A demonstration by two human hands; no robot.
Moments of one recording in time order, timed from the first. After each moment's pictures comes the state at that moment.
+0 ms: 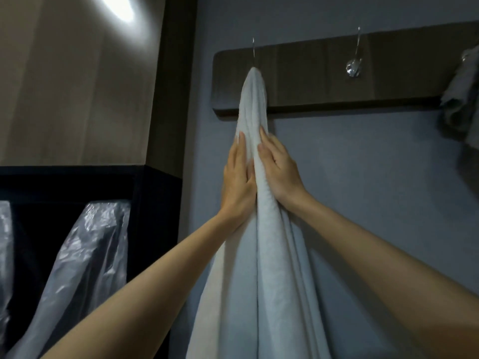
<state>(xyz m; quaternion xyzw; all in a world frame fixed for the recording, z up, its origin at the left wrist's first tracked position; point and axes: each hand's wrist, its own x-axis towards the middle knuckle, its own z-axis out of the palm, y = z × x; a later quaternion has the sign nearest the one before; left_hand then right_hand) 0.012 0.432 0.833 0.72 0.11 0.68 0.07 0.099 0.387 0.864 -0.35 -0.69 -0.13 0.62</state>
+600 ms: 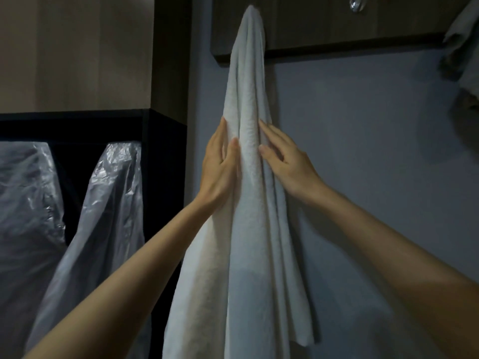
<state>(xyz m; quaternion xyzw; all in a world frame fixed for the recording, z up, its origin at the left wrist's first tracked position) -0.017 0.372 0.756 0.69 0.22 0.67 0.15 0.126 0.317 0.779 -0.40 -0.75 -0.11 0.51</state>
